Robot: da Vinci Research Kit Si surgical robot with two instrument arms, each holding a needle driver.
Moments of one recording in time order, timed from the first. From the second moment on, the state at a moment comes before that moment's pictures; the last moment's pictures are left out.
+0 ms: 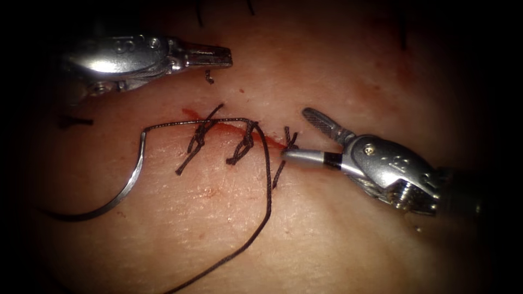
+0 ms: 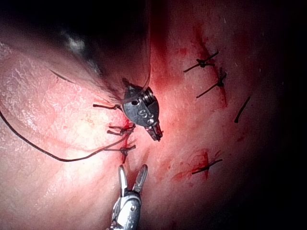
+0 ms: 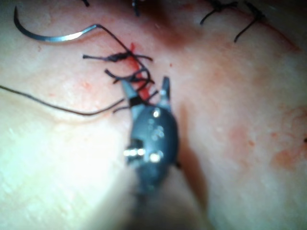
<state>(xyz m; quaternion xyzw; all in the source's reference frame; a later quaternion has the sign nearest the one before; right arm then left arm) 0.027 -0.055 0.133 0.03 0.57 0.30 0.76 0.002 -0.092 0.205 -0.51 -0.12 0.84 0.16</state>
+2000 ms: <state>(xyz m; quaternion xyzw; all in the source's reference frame) 0.026 -0.057 0.131 0.10 0.56 0.17 0.81 0.003 -0.098 0.210 -0.54 -0.10 0.79 0.27</state>
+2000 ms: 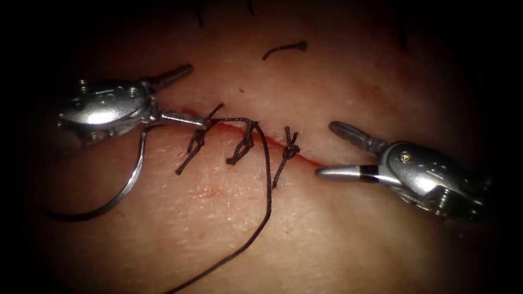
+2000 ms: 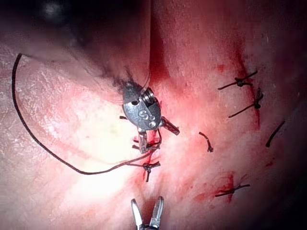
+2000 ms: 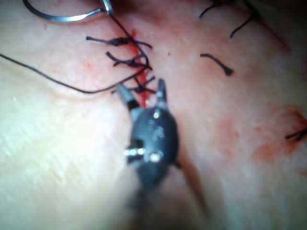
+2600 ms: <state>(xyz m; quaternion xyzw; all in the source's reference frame) 0.025 -0.057 0.129 0.06 0.55 0.09 0.83 0.002 -0.106 0.209 -0.55 -0.15 0.80 0.18</state>
